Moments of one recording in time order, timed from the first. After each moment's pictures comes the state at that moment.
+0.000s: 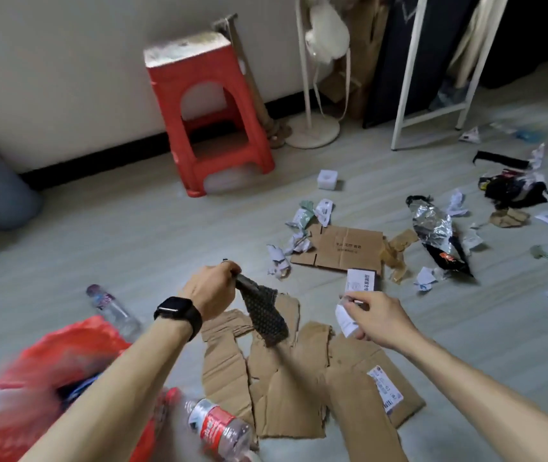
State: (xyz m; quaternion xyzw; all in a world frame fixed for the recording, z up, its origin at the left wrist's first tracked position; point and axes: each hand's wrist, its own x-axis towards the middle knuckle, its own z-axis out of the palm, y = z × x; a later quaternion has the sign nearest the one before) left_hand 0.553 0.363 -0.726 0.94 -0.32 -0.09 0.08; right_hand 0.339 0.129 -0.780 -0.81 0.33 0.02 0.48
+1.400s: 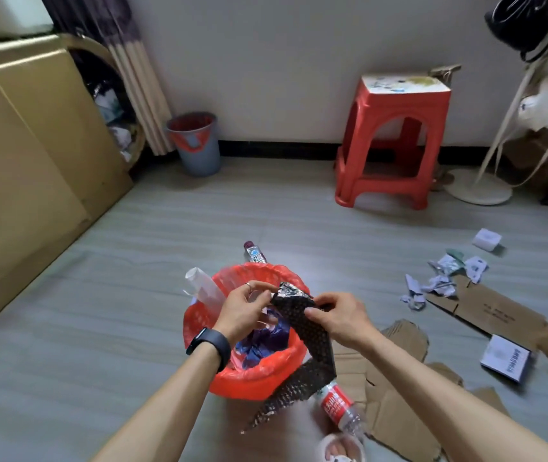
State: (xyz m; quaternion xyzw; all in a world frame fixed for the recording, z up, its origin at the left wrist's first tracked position) left_hand 0.498 0.663 -0.698 0.77 0.04 -0.14 0.62; right_hand 0.470 0.453 -0.698 -0.89 0.10 0.08 0.43
